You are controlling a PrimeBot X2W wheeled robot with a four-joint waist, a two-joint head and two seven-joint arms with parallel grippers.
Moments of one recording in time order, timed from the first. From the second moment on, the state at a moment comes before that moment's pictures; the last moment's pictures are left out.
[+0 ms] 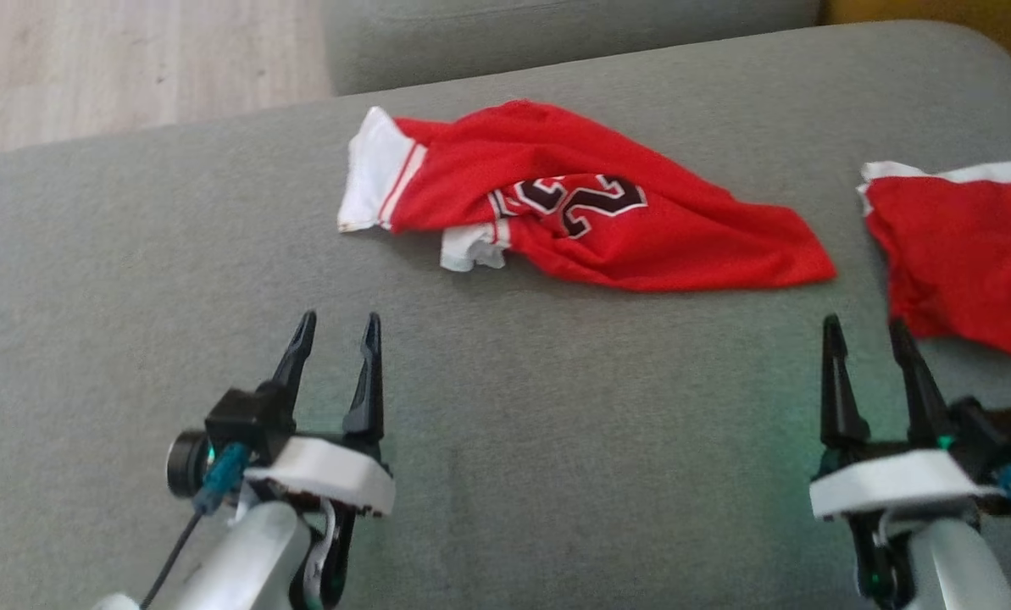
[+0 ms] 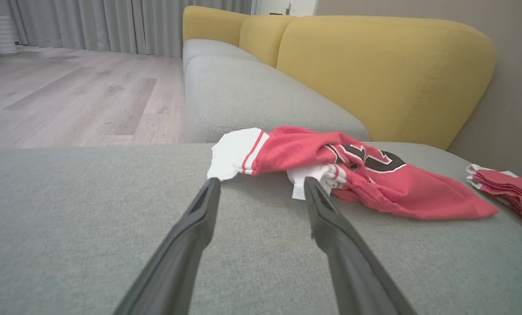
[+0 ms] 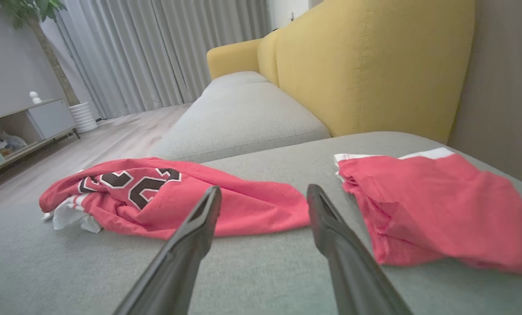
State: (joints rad) left arm -0.31 0.25 -0.61 0.33 -0.60 0.20 -0.23; right arm -0.09 -0.05 -0.04 0.29 0.18 0.13 -0.25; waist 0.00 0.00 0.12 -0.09
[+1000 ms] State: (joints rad) left arm -0.58 0.24 -0.71 0.62 -0.53 0.15 -0.07; right arm -0.09 -0.05 0.02 0.18 0.24 0.13 -0.25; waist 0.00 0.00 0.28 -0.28
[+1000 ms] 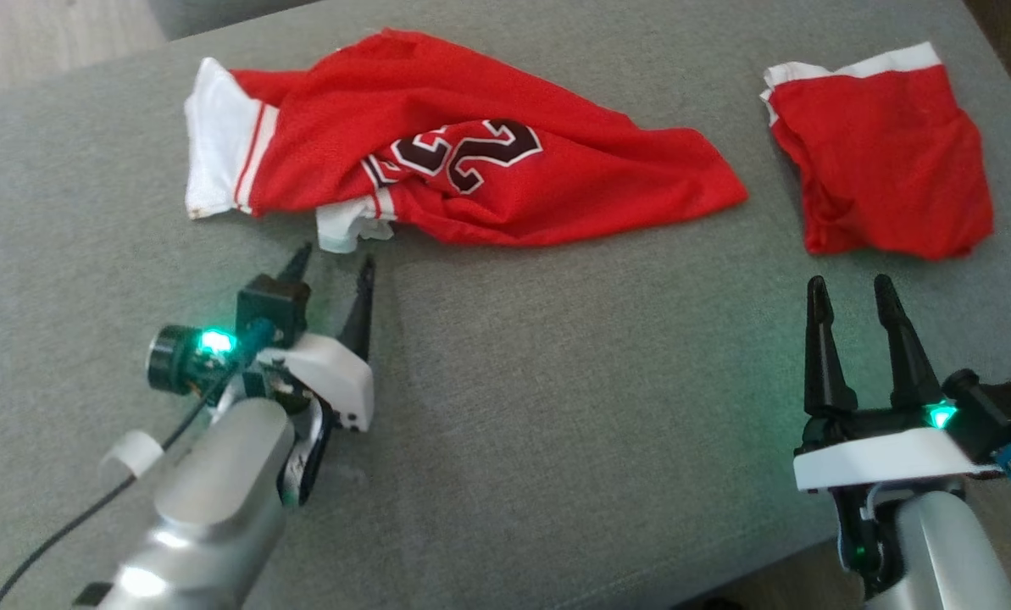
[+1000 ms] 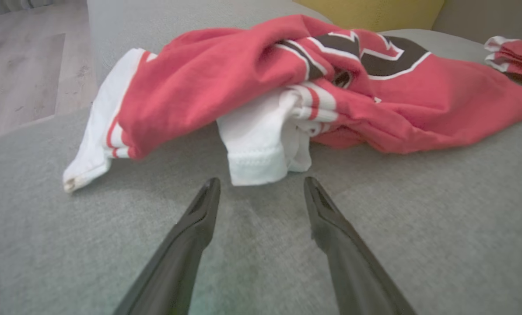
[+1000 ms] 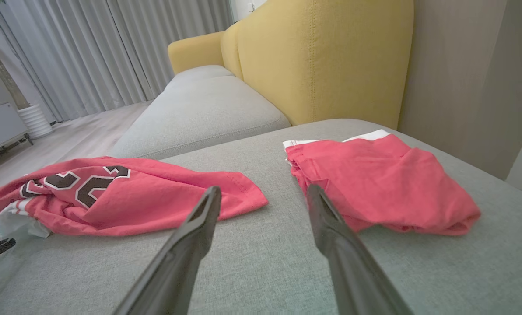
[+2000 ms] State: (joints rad) left arm -0.65 0.21 -0.71 0.70 -0.53 0.11 -0.19; right arm -0.09 -0.05 0.03 0.21 0.25 0.13 -0.25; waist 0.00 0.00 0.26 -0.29
